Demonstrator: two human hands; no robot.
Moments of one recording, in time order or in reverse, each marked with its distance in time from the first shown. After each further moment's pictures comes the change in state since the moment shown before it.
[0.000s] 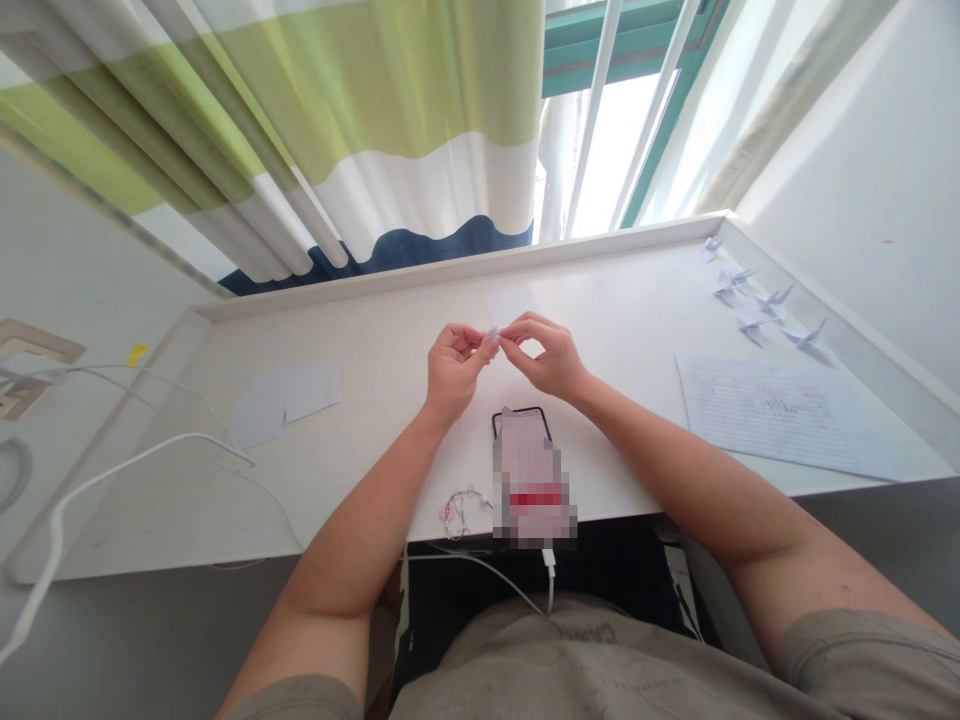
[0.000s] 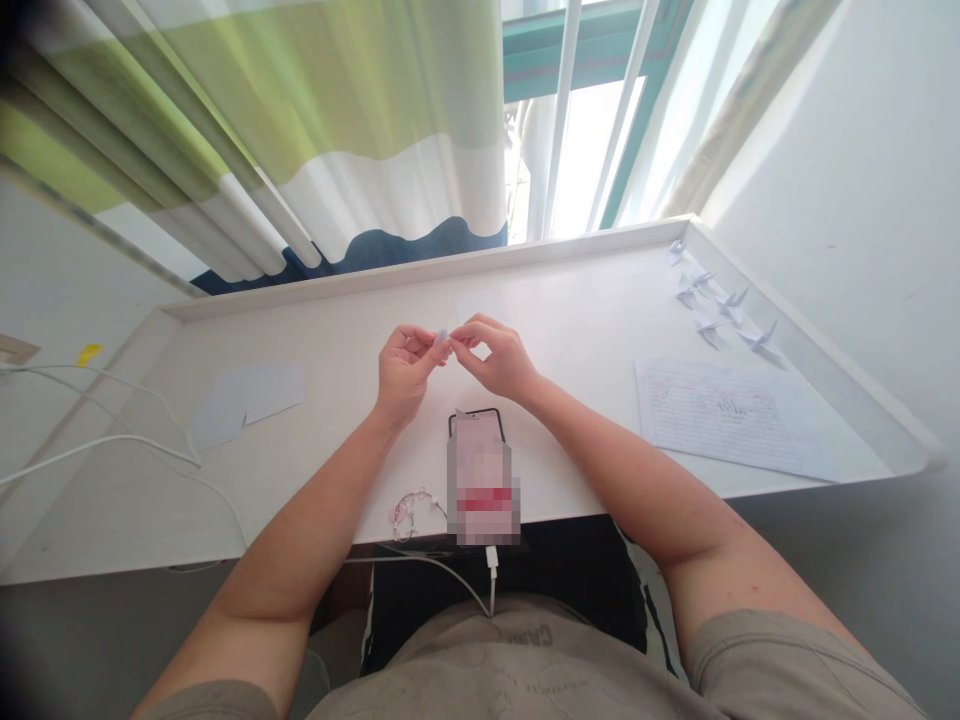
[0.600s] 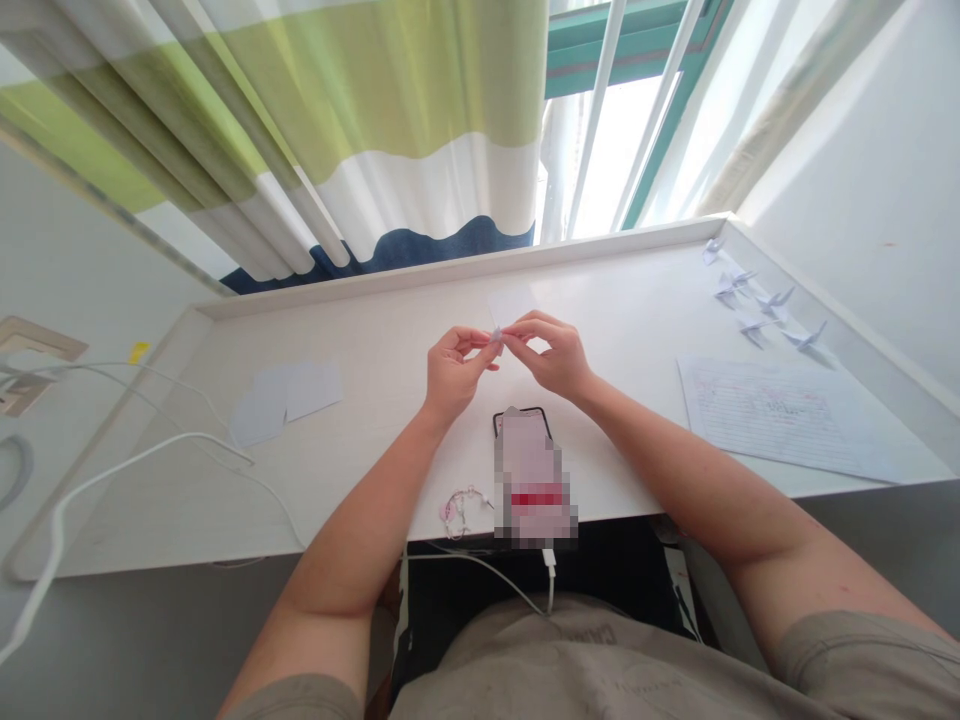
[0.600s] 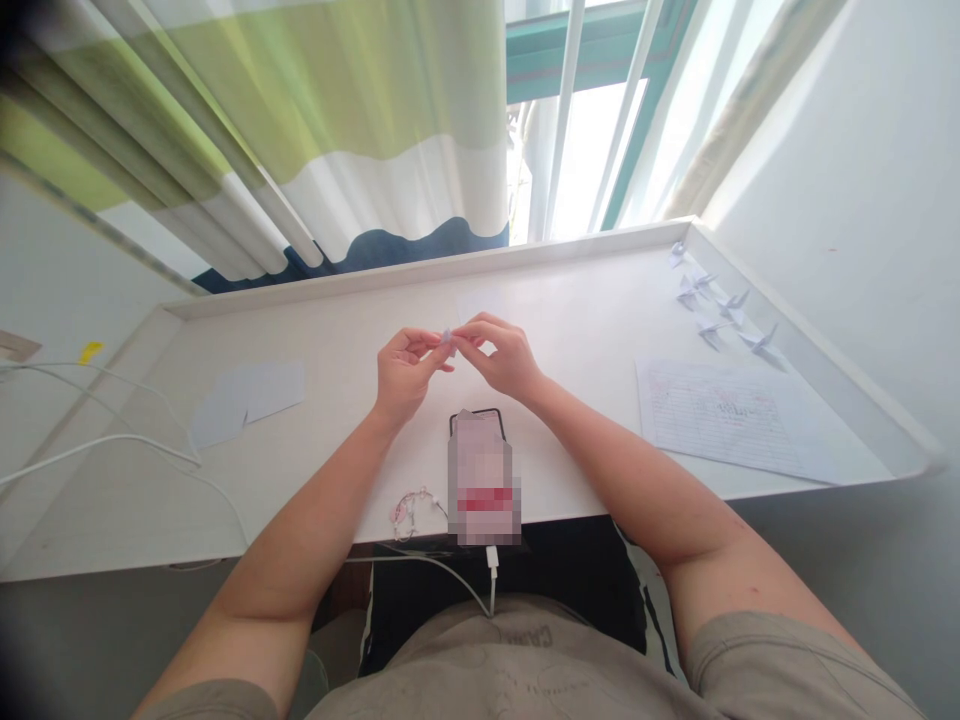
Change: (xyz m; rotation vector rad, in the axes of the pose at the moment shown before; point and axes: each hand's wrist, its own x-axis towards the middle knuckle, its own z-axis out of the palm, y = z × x) left_hand -0.001 0.002 -0.002 0.022 -0.027 0.013; right_hand 0.002 -0.003 -0.004 0.009 0.025 -0.013
